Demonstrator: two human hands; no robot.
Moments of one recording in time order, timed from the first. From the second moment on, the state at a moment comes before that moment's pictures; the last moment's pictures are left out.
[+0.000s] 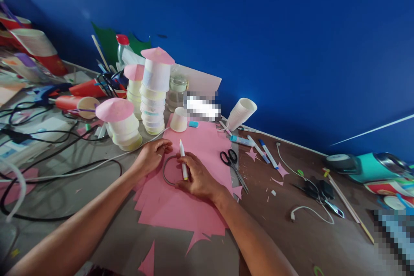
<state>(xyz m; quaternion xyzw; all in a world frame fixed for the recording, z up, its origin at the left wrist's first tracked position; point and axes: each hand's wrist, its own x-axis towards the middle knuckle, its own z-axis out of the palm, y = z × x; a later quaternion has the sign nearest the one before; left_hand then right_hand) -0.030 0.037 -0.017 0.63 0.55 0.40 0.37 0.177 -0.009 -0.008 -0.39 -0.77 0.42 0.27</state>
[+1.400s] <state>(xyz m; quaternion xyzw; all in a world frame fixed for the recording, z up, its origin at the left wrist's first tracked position) -0.026 0.022 0.014 0.84 0.40 0.26 0.27 0.180 -0.006 -0.004 -0.38 -0.80 0.39 0.26</state>
